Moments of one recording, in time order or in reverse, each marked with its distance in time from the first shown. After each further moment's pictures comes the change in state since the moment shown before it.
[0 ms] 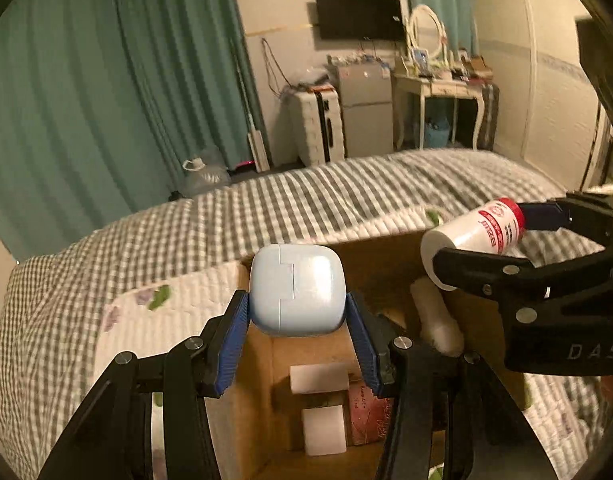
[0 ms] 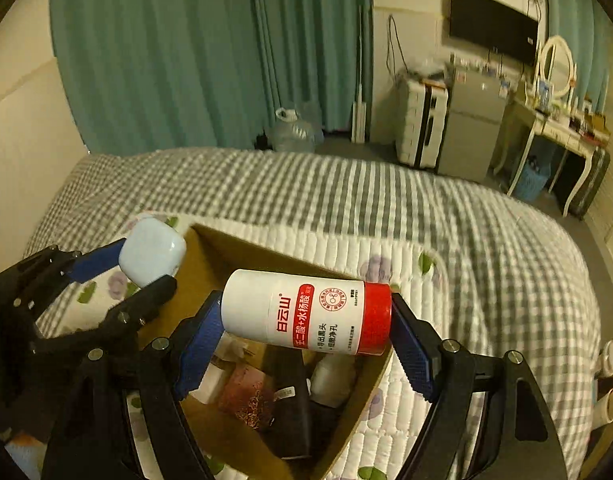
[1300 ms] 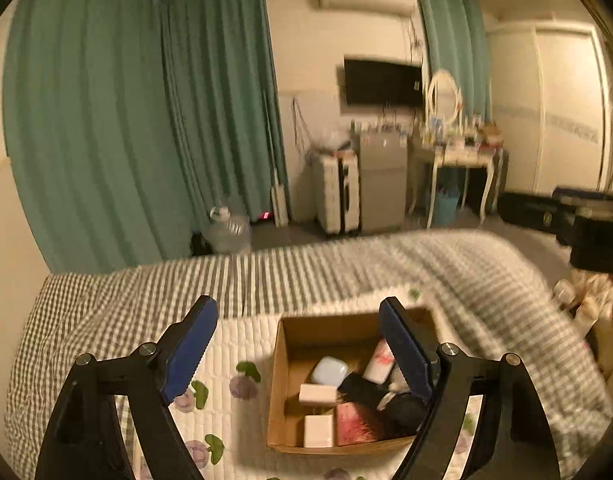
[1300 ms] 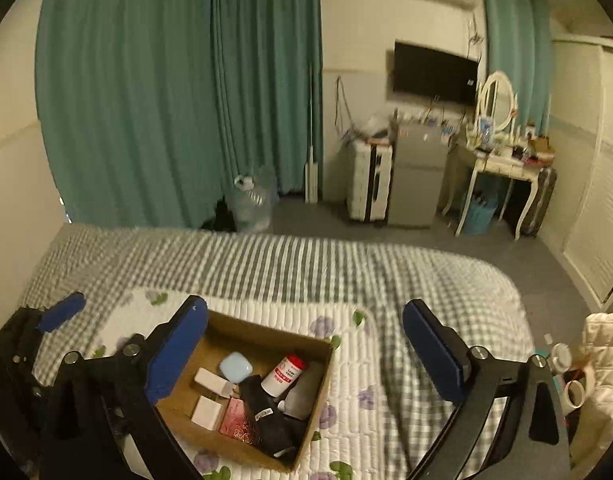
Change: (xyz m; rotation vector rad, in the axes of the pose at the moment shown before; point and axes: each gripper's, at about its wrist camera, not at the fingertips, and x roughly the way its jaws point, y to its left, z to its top) left arm -0.167 0.020 0.028 -0.128 -0.239 0.041; right arm -0.177 0.007 0.034 0.060 -0.274 -0.168
